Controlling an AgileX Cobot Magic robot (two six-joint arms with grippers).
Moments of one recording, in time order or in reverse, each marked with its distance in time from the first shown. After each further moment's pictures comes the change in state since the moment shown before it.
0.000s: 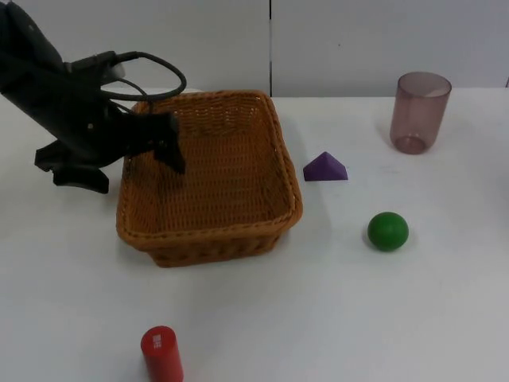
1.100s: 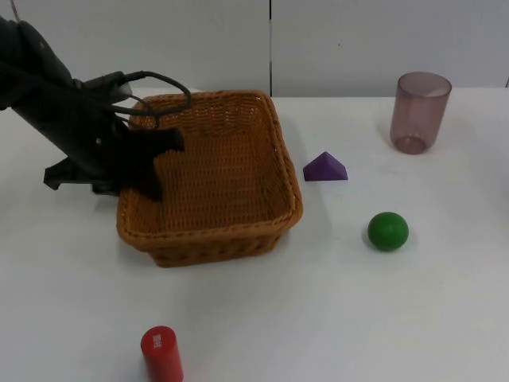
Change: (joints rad) right arm 0.000 0.000 0.000 0.000 -0.002 -0.005; left arm 0.000 0.052 -0.020 -0.031 0.043 -0.029
